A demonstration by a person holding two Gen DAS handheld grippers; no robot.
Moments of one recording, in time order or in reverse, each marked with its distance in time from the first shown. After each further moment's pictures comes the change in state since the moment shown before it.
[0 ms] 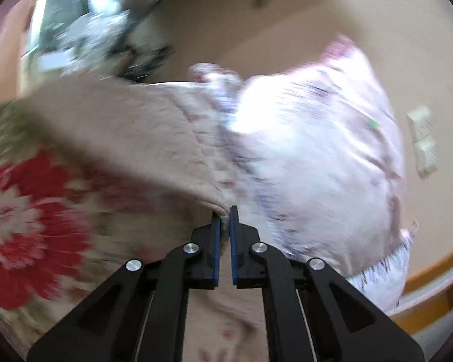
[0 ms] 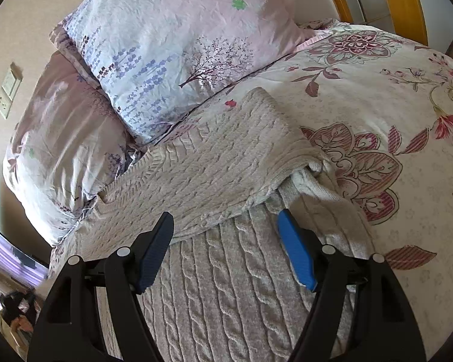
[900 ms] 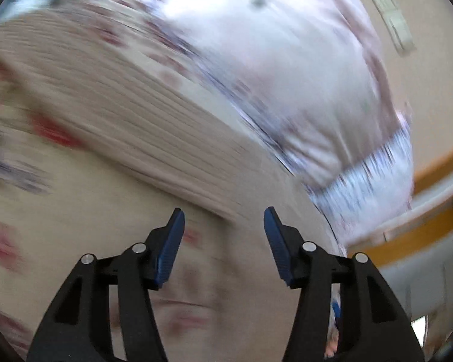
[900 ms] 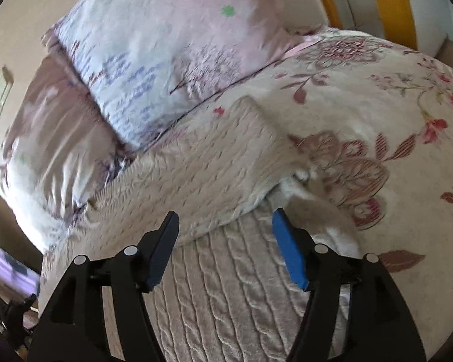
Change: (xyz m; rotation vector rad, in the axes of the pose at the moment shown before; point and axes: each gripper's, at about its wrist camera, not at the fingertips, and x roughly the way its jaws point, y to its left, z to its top) left arm 0.037 -0.017 -0.097 0.195 0.278 -0.017; right arm 0.005 -0.001 0.002 -0.001 -0.004 -0.046
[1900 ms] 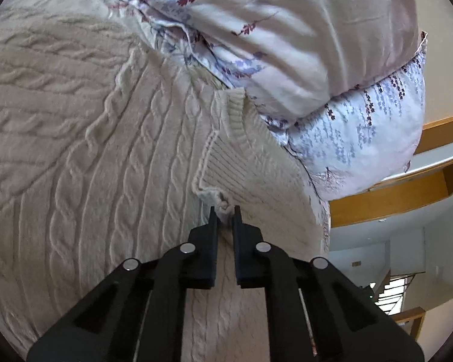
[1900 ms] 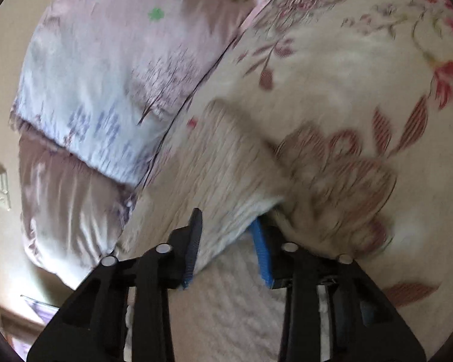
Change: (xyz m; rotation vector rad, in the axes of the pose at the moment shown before) left arm 0.172 -0.136 -0.048 0.084 0.353 -0.131; right arm 0.024 -0.044 0.039 0.348 0.087 0.086
